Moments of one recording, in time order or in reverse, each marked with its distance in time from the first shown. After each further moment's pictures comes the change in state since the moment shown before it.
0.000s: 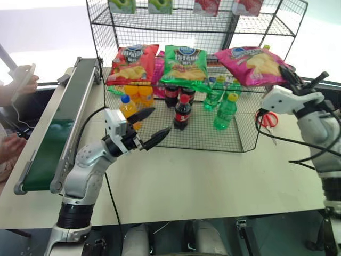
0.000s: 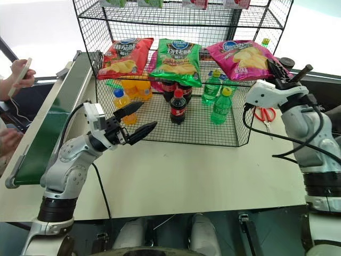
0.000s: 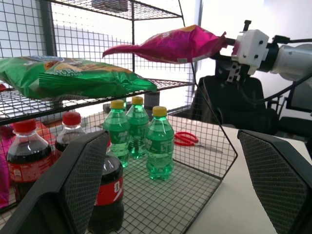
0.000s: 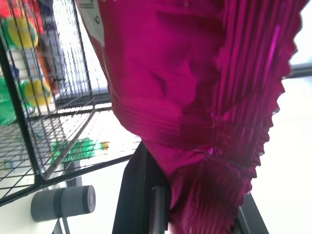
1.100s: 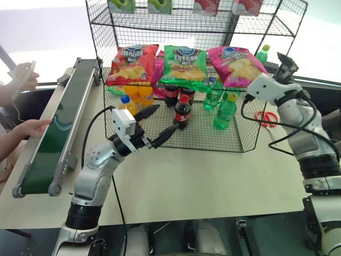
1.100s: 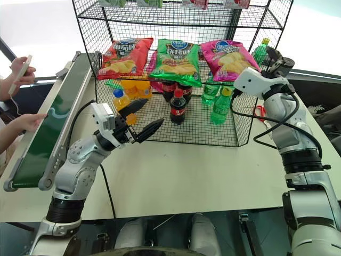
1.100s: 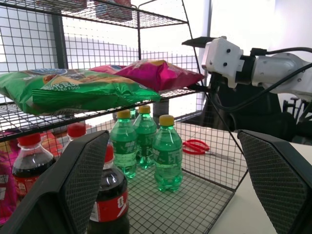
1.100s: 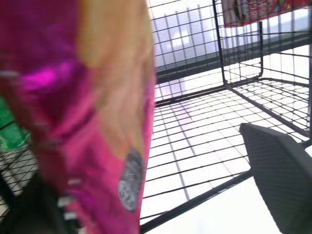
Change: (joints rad) left arm 0.003 -0.041 -0.043 -0.020 0.055 -0.040 0.077; right arm -0.188 0.067 0.120 0.169 0.090 0.119 0.013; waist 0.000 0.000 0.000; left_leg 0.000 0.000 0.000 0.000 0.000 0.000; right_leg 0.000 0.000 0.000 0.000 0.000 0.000
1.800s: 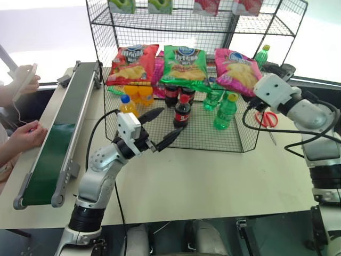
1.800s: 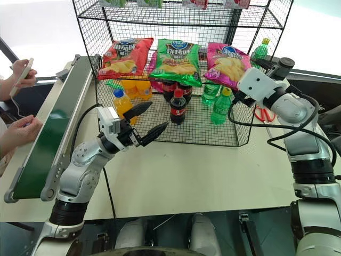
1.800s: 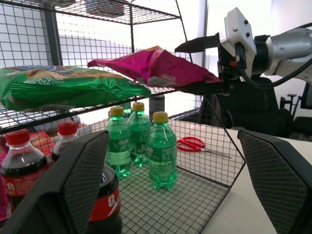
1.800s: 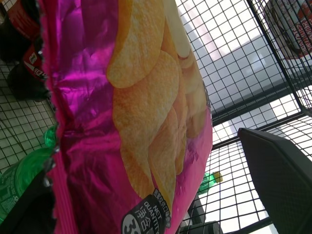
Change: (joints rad) left arm 0.013 -0.019 -0.034 -0.003 0.038 -0.026 0.001; right arm 0.094 -0.031 -0.087 -0.218 0.357 0.060 0.400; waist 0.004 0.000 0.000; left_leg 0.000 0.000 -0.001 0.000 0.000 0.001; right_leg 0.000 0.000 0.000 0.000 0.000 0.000
